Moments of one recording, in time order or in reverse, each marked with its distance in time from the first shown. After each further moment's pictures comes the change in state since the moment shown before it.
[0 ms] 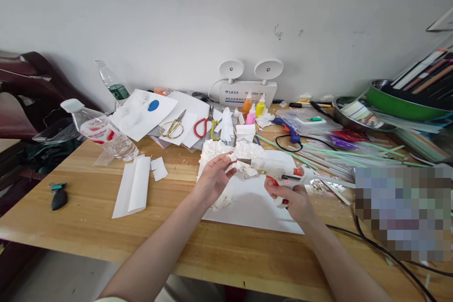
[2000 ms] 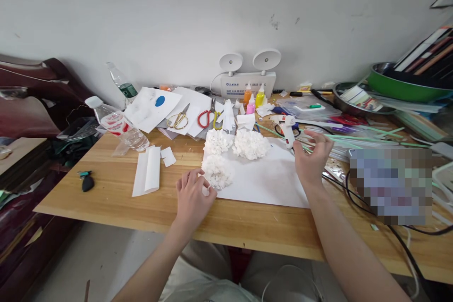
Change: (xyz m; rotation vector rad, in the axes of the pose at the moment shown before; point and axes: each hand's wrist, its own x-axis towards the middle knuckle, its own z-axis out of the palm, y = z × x) left_hand -0.091 -0.009 -0.049 2.103 0.364 0.553; right_hand 0.030 0.014 -0.043 -0.592 0.931 -0.569
